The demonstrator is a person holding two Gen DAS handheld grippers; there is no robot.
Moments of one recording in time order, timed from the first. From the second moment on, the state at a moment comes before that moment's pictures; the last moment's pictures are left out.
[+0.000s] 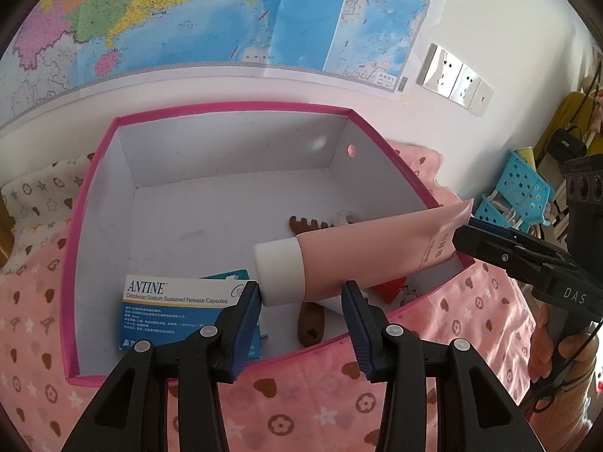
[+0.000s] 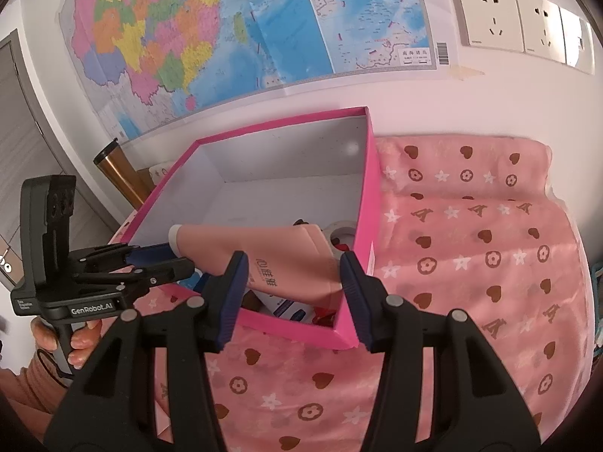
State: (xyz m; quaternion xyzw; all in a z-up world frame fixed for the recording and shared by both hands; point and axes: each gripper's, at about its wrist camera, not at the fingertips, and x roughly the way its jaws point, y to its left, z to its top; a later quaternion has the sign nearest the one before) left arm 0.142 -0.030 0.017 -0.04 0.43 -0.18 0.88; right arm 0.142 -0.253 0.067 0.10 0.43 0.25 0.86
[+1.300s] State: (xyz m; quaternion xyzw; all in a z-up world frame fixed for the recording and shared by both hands) left arm 0.162 -0.034 0.006 -0.04 0.46 -0.17 0.87; right arm 0.160 -0.220 0.071 0.04 0.45 0.22 0.86
